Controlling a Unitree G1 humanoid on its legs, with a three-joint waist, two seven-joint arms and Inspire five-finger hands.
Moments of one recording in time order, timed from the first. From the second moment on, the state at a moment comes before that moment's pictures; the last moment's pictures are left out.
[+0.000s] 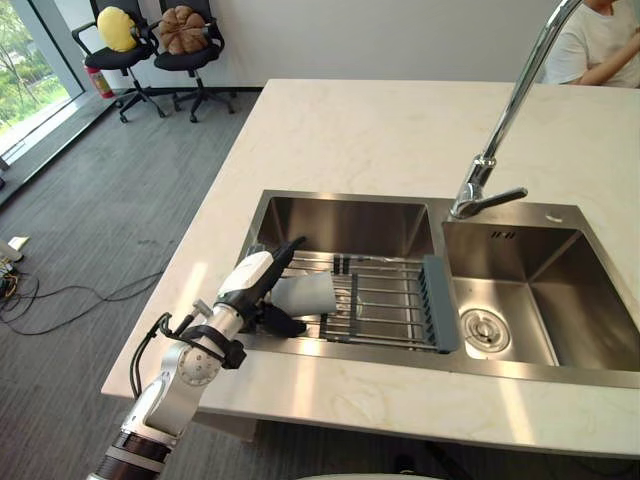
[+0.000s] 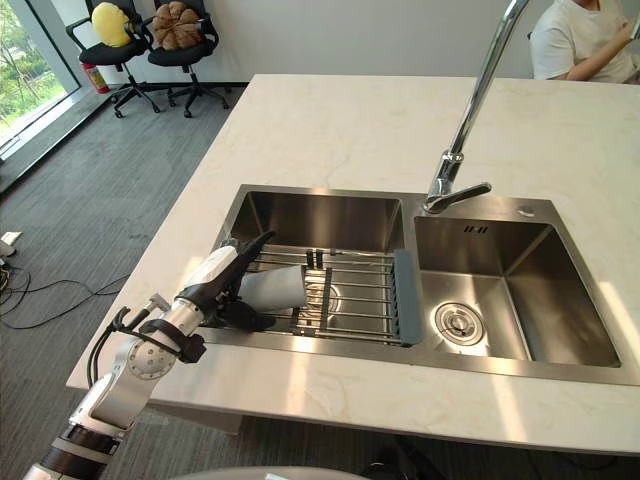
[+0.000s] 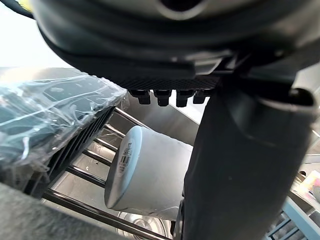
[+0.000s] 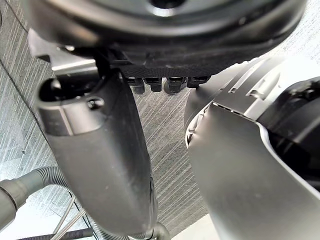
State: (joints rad) left arm -0.02 0.52 -0.21 -0.10 0.44 -0.08 -0.16; right arm 0.17 -0.17 -0.47 1.17 0.55 0.14 0.31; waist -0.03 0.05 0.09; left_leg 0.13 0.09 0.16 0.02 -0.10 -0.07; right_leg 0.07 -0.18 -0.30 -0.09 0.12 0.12
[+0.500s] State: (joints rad) left arm -0.07 0.59 -0.25 -0.10 0.43 -0.14 -0.29; right arm 0.16 -0.19 -0.48 1.17 0.55 0.17 0.33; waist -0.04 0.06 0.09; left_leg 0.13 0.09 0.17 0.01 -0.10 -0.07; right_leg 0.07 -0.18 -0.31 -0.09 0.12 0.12
